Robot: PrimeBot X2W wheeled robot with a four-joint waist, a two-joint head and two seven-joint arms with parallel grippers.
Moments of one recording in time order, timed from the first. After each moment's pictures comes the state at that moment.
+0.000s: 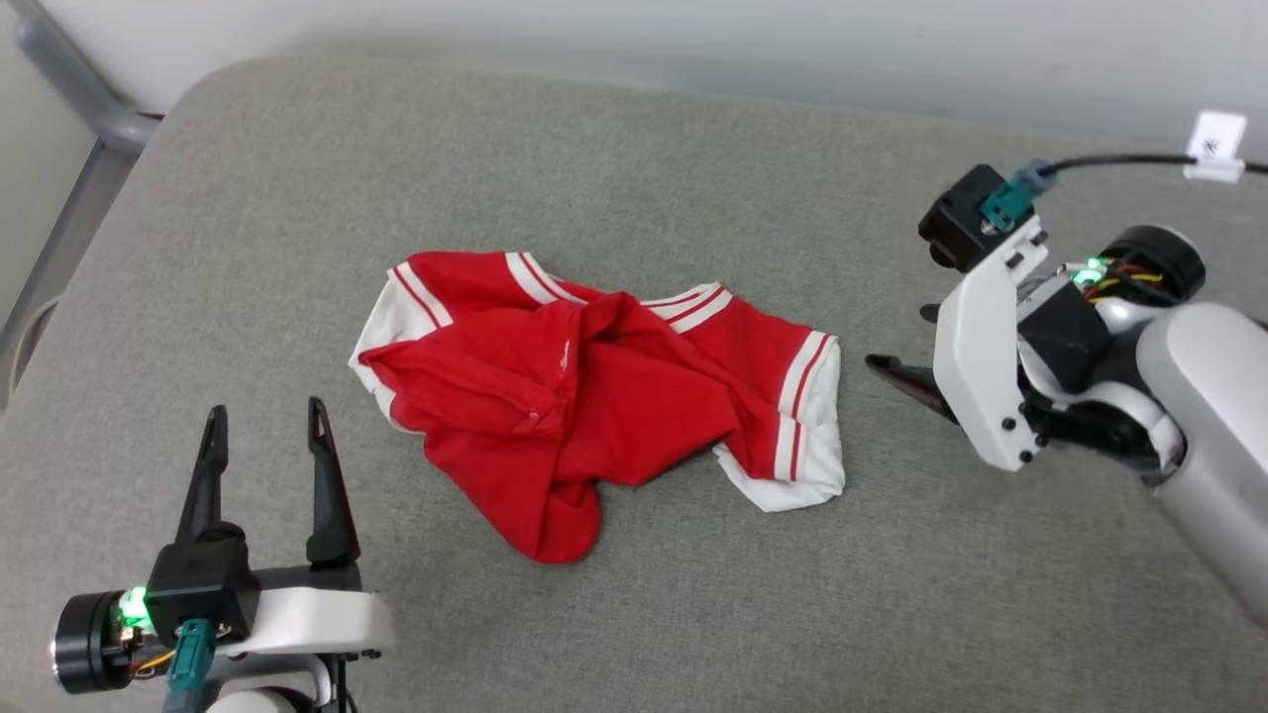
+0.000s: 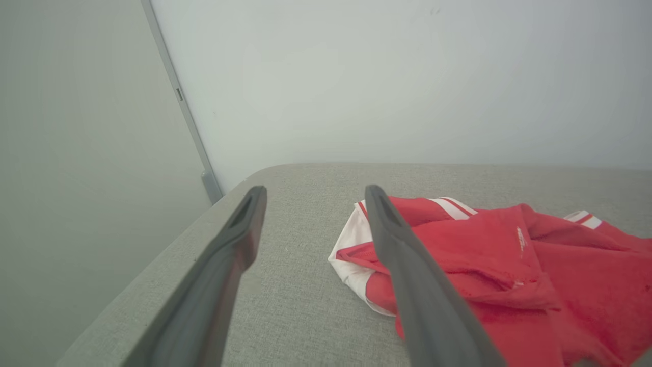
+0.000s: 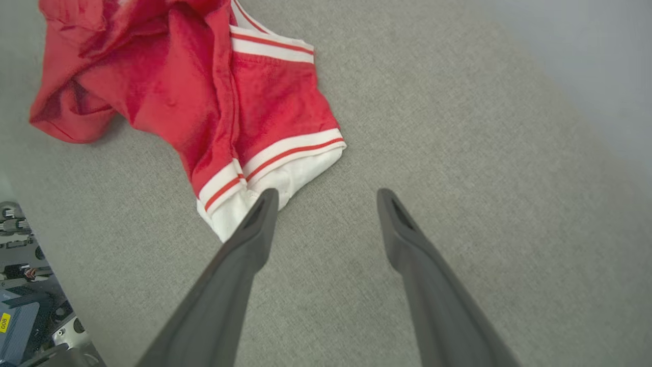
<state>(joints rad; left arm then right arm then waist) -0.03 0.31 -0.18 -0.09 -0.24 0.35 -0.26 -0.81 -0.53 0.72 0.19 0.74 0.13 0.80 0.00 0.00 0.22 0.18</state>
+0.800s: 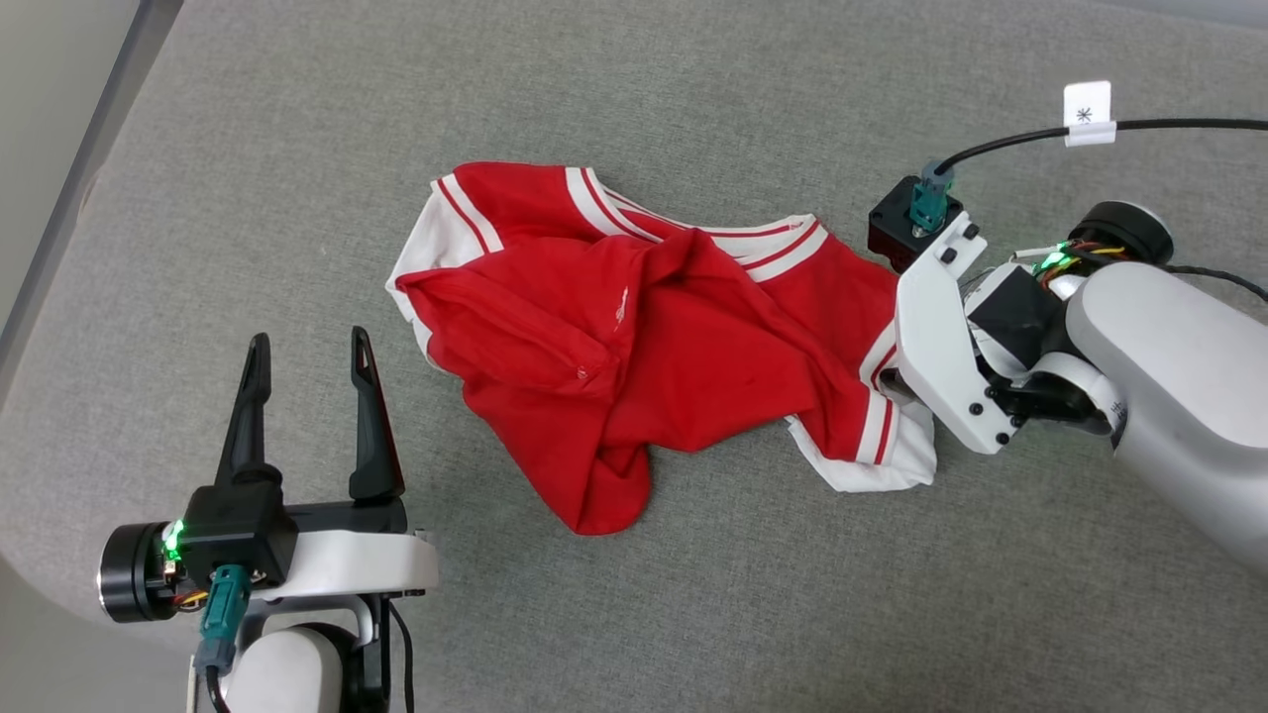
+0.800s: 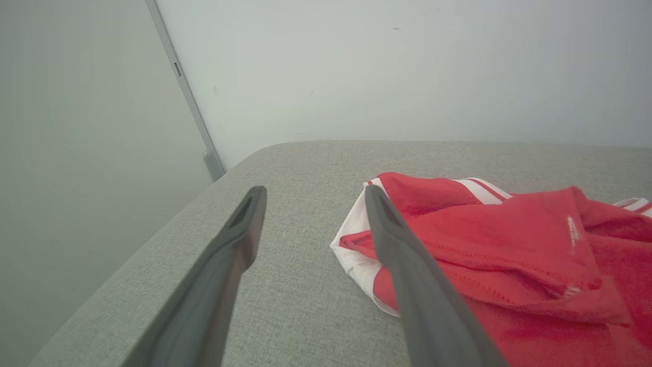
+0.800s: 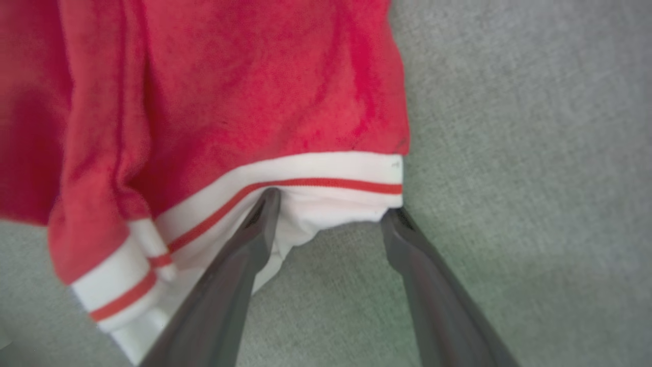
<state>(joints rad) -0.13 0.10 -0.06 -0.06 -0.08 0.17 -0.26 -1.07 -0.53 1.12 0.44 0.84 0.13 0.87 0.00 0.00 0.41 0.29</state>
